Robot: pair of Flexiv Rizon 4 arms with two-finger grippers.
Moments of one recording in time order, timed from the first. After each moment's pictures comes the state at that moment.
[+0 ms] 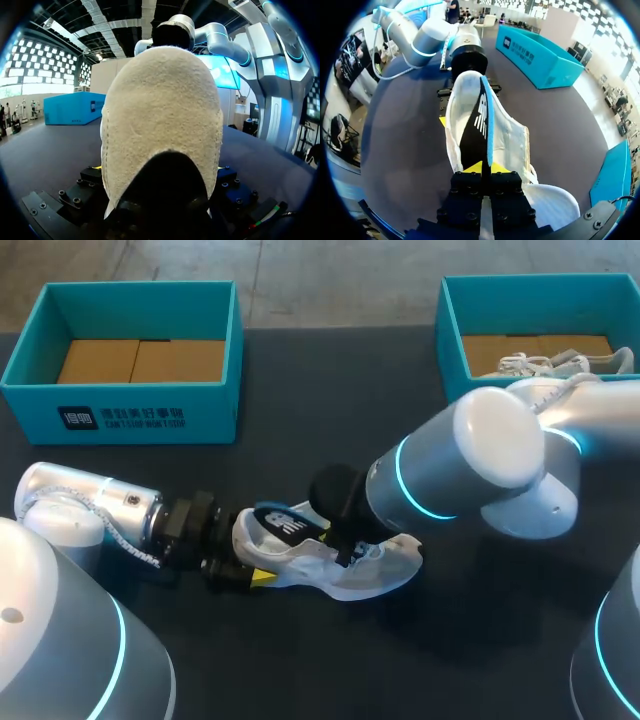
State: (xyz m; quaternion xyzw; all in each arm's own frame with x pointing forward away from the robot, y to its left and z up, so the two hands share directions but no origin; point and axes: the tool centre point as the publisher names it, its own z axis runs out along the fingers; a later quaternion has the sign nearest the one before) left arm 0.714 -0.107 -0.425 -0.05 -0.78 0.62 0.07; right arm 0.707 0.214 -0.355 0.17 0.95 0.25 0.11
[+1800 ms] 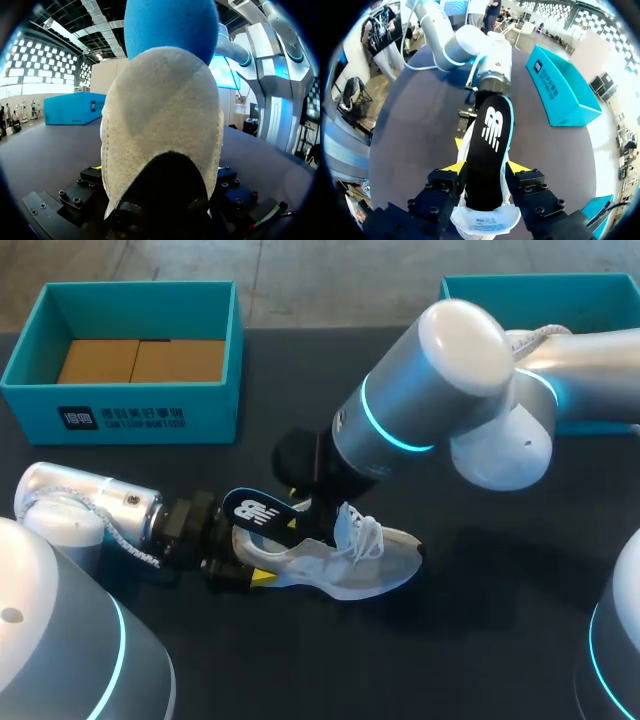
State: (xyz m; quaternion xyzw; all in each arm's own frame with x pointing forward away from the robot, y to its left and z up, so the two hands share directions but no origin) left arm 0.714 -0.107 -0.425 -0.05 -0.78 0.62 0.07; right arm 0.718 0.256 -0.293 0.01 0.97 0.24 0.09
